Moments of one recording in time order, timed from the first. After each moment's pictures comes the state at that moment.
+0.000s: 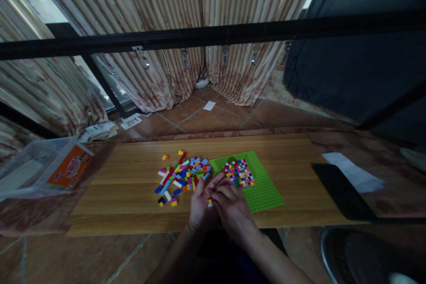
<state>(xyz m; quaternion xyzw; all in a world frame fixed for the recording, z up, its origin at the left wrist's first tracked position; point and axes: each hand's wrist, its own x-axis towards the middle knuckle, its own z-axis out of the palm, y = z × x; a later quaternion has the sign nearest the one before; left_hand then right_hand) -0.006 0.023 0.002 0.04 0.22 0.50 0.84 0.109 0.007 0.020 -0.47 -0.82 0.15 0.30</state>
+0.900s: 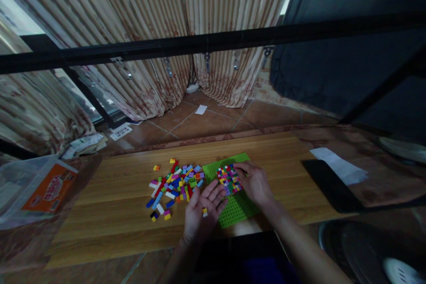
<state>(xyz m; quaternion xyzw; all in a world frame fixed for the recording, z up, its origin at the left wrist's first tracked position) -0.005 0.026 0.000 0.05 0.20 0.50 0.84 0.179 0.083 0.022 -0.59 -0.69 0.16 0.39</state>
